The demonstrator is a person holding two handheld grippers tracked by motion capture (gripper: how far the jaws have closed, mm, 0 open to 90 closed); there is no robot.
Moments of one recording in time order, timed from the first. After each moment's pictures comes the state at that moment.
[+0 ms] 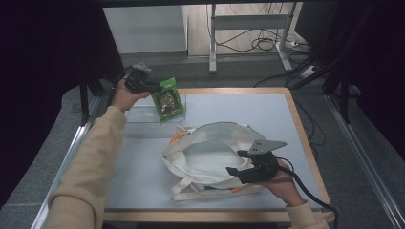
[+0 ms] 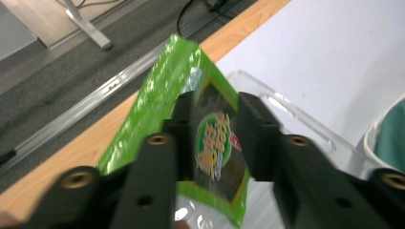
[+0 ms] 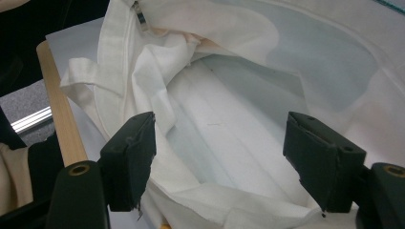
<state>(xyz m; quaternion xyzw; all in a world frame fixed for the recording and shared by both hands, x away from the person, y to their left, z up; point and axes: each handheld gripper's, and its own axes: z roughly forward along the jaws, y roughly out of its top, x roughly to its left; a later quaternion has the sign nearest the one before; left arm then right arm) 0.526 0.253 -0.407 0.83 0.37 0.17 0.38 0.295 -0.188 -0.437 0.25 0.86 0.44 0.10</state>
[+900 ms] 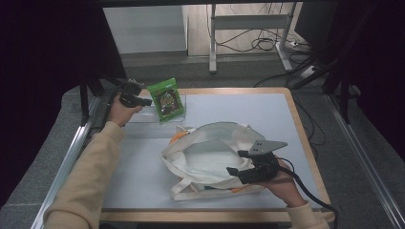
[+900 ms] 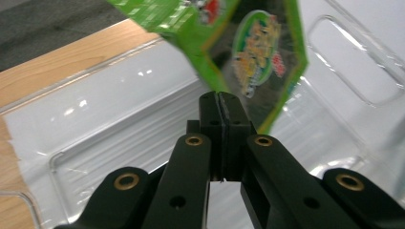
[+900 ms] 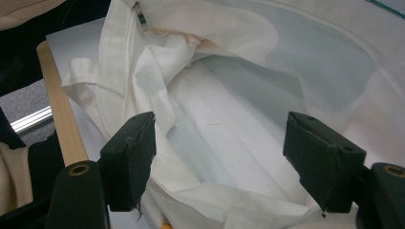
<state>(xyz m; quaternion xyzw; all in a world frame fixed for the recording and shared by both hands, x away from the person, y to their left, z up) 0.516 0.276 -0.460 0.80 0.48 0.15 0.33 0.294 -0.188 -0.436 0.25 0.86 0.44 0.10</state>
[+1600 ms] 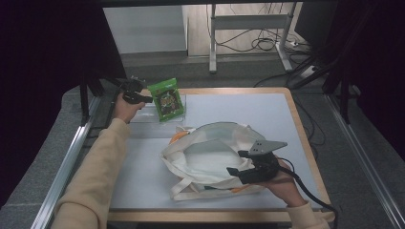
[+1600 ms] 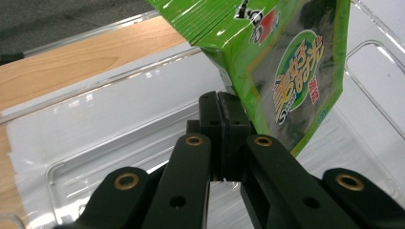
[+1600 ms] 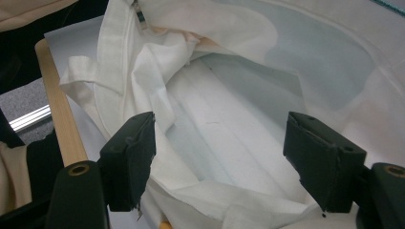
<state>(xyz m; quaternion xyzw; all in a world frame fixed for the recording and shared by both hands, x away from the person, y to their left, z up) 0.538 0.271 -0.468 0.78 0.51 0.14 0.33 0.294 -0.189 -0.437 0.25 0.86 0.44 0.10</state>
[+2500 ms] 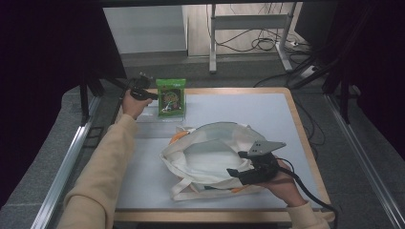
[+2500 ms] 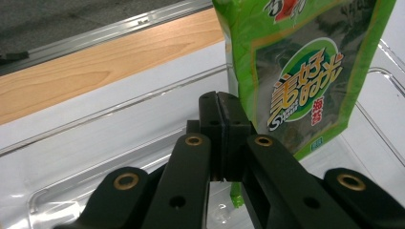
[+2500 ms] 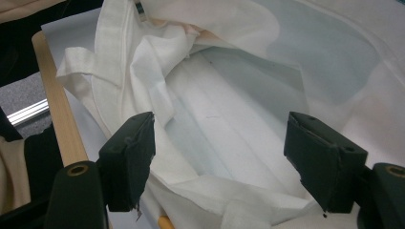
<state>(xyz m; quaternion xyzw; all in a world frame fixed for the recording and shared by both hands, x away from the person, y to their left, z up) 0.555 0.252 -0.467 0.78 0.53 0.15 0.31 0.294 -0.188 -0.439 0.25 0.86 0.43 0.10</state>
